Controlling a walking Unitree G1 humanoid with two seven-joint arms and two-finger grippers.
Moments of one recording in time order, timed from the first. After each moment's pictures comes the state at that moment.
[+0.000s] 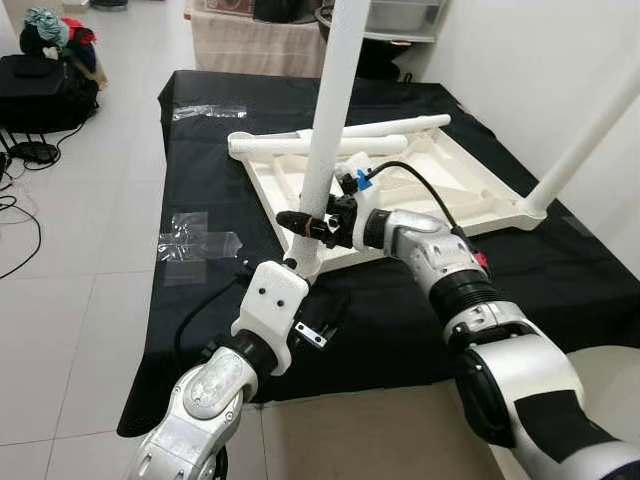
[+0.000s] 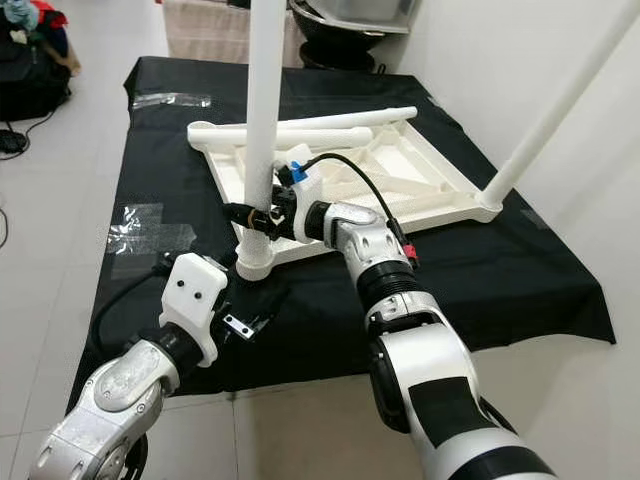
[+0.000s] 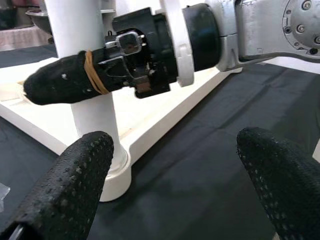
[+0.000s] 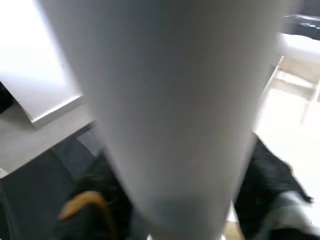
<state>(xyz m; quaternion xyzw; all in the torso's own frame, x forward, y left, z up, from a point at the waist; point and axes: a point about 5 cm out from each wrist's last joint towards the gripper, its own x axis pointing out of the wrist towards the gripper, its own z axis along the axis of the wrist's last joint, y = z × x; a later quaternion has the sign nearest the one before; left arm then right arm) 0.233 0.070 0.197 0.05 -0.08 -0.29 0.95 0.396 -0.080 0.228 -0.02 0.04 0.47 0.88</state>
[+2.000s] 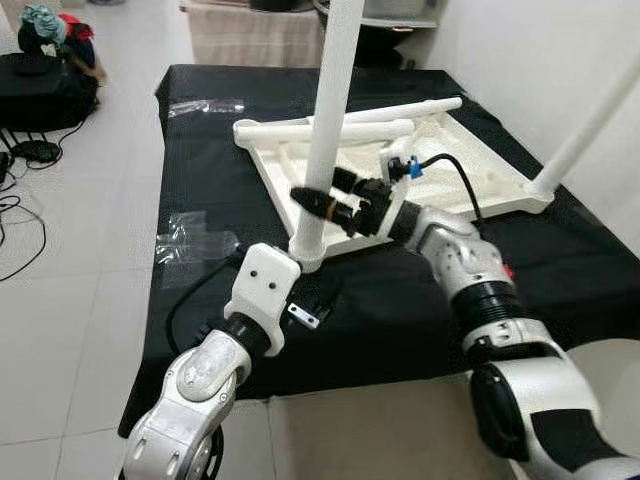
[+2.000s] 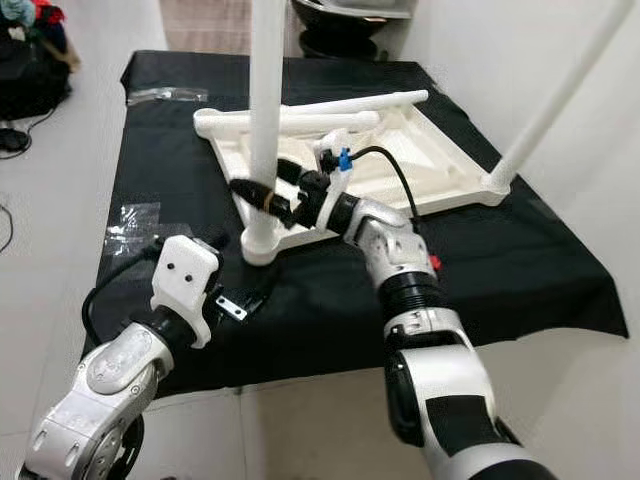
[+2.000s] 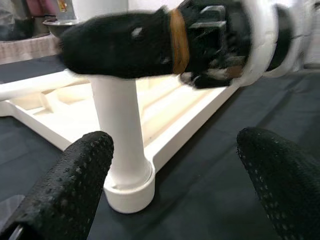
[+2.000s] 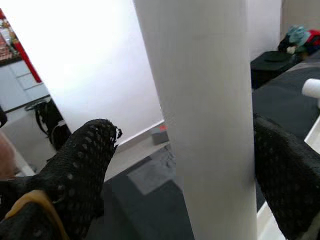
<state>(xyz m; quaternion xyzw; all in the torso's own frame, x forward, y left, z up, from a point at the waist) 0.241 0.077 0.210 0.06 -0.10 -0.27 0.96 0.381 -0.102 0.240 0.07 -0.04 0.56 0.82</state>
